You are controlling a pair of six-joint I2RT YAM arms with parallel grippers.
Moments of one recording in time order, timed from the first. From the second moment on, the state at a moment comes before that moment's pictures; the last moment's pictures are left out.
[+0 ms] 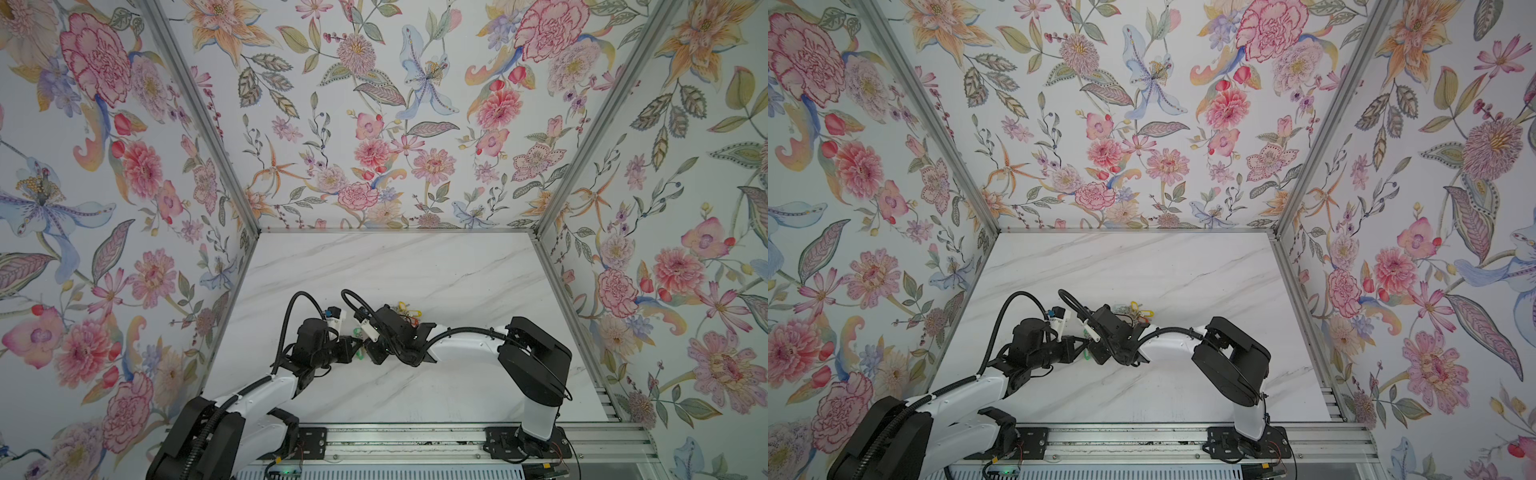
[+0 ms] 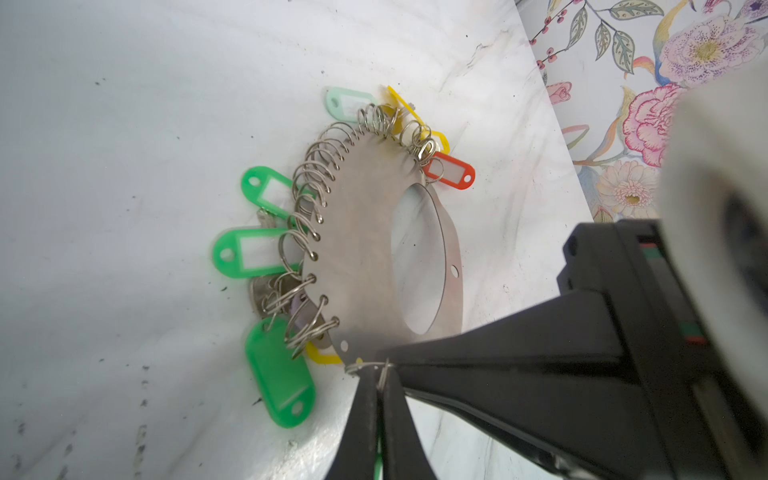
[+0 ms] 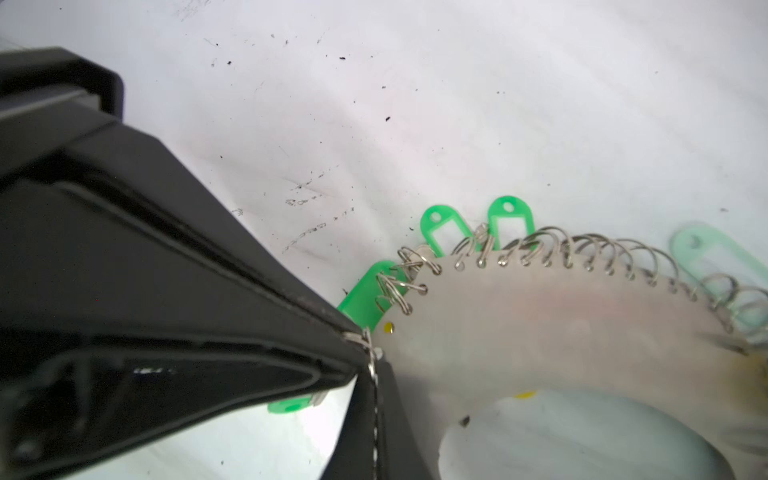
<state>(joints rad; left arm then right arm) -0.41 1.12 0.27 0.22 0.45 -0.52 1.07 1.87 1.11 -0.05 0.00 0.18</state>
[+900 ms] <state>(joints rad) -0.44 1.19 0.33 0.17 0.53 -0.45 1.05 1.62 0.82 0.07 0.01 0.24</state>
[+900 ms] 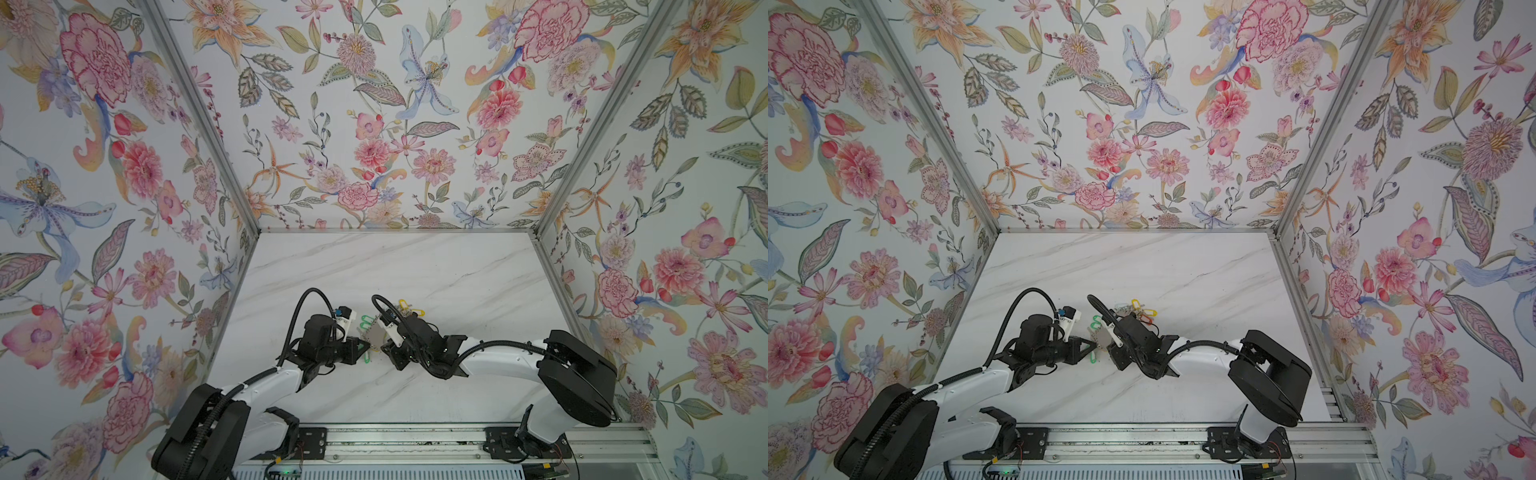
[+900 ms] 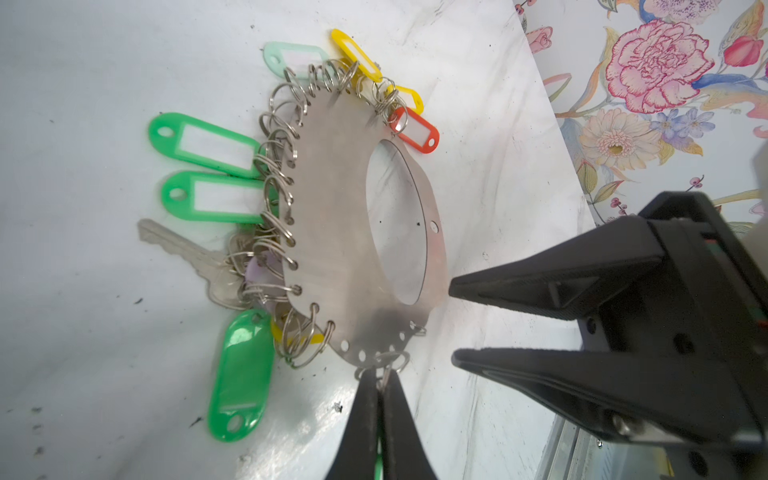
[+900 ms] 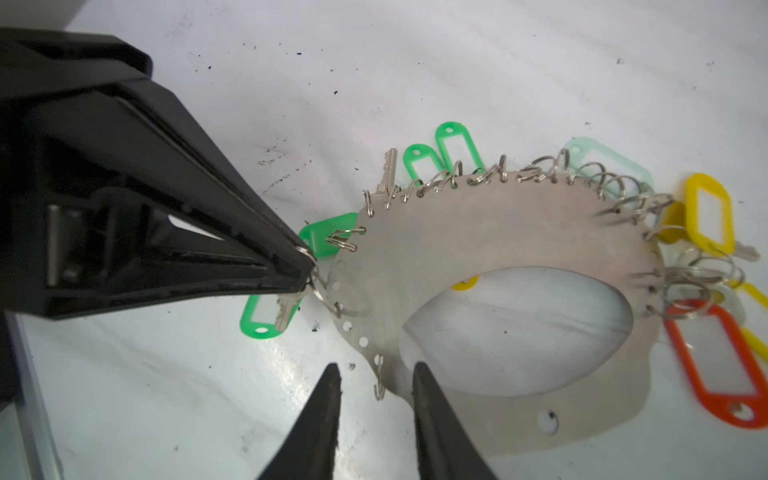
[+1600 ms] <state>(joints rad) -0.44 1.16 0.33 0.13 0.52 -0.60 1.26 1.79 0.82 0.24 0.30 0.25</state>
